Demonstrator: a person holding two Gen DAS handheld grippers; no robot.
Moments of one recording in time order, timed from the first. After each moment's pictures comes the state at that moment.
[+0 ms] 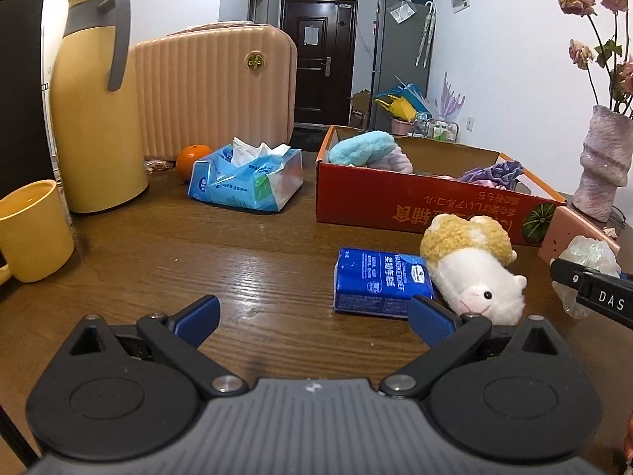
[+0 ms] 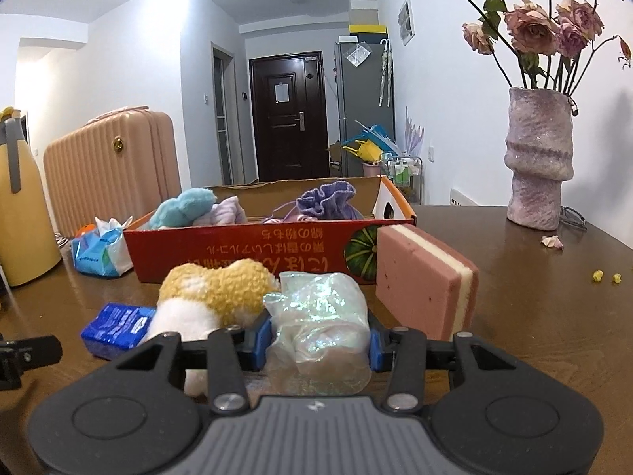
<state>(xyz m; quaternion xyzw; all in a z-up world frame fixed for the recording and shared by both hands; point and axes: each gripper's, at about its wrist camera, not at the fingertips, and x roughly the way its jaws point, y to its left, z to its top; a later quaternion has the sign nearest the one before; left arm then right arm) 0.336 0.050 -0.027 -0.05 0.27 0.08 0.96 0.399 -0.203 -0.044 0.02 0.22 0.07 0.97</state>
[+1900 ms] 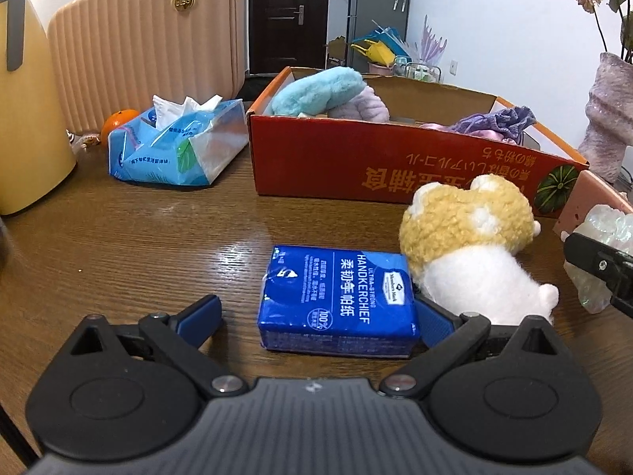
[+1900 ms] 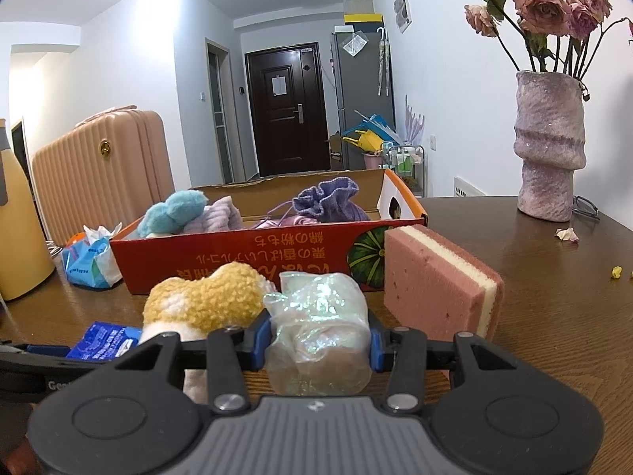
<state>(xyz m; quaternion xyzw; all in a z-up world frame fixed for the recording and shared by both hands) 0.428 0.030 -0.055 -0.03 0.35 0.04 0.94 0.431 -0.202 -0.046 0.04 0.23 0.07 0.97</state>
